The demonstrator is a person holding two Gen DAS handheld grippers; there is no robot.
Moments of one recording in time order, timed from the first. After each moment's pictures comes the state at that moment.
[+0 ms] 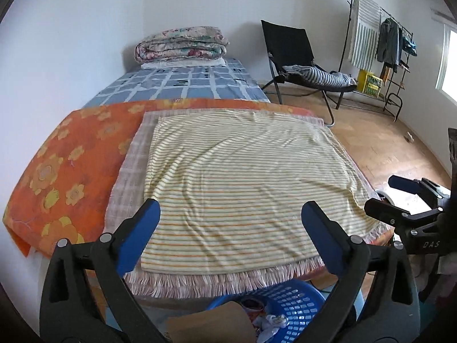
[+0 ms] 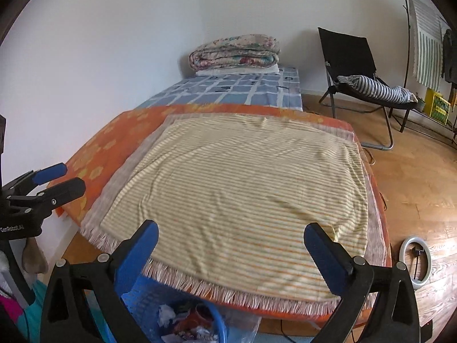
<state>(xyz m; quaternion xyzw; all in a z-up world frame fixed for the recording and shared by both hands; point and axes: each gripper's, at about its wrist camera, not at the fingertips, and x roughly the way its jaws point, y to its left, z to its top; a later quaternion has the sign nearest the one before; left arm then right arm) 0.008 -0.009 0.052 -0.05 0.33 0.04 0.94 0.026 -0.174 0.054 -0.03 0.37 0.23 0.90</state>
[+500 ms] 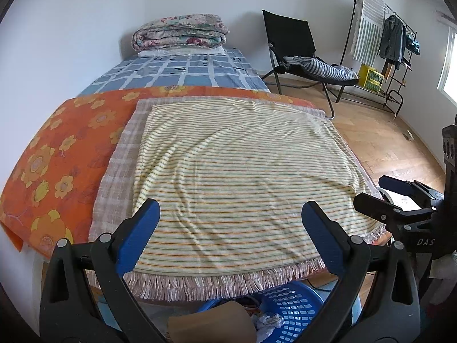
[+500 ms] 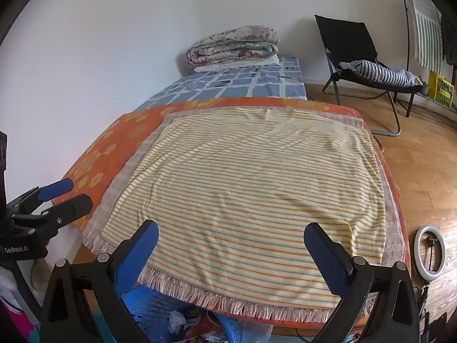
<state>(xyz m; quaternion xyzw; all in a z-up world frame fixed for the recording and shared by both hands) 0.026 -0.012 0.036 -0.06 0.35 0.03 0.93 0.048 -0.171 0.035 0.01 0.39 0.24 0.89</state>
